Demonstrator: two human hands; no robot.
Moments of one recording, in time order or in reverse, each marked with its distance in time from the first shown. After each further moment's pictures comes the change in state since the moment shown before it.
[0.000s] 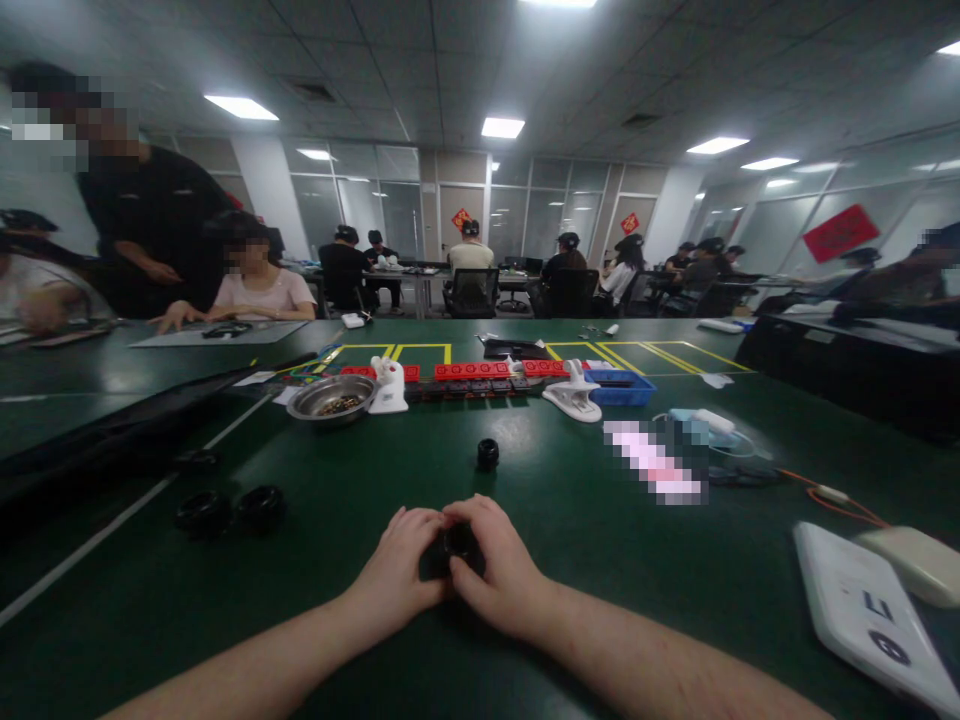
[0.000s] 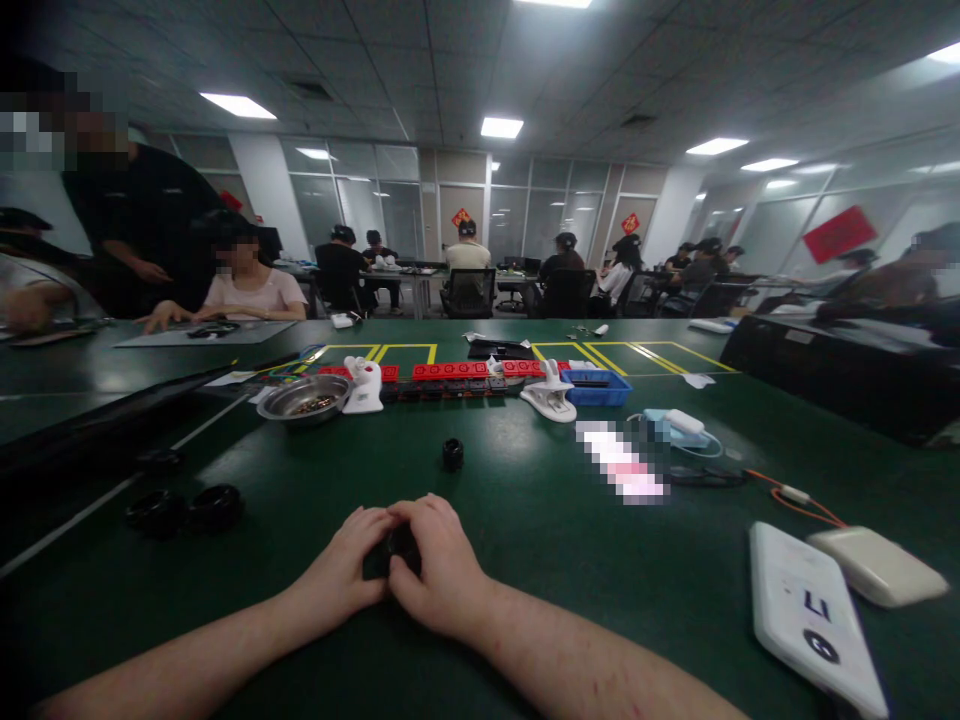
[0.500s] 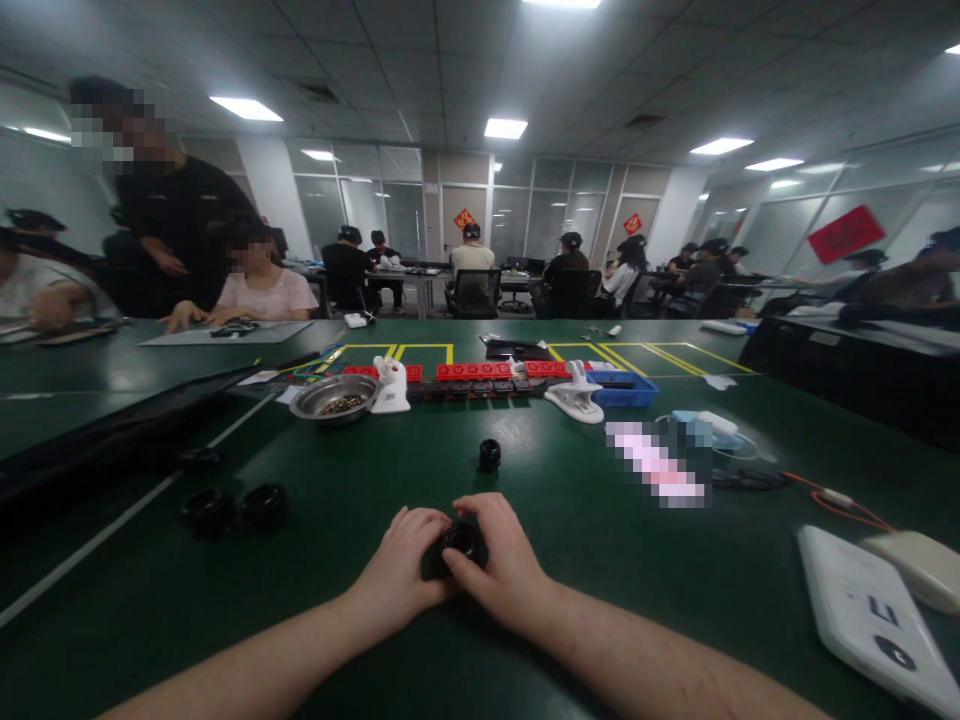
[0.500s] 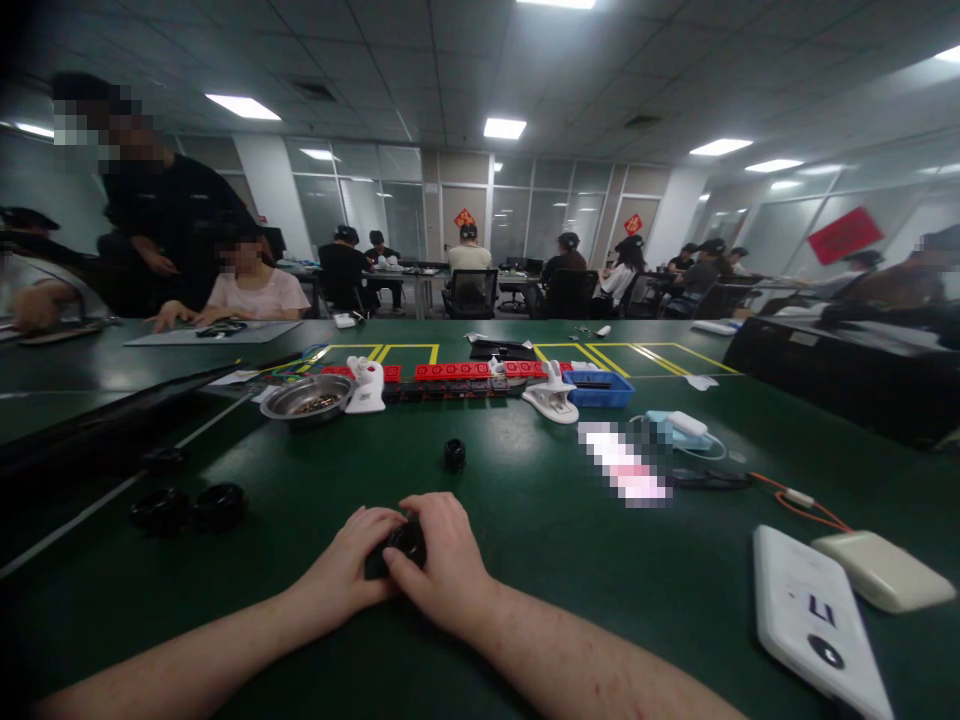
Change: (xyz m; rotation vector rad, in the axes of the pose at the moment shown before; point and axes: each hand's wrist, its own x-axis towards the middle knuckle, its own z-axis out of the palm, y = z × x) left_hand -0.001 0.005 -0.005 -0.011 -0.006 -0.006; right_hand 0.002 0.000 0.001 -0.048 0.058 0.105
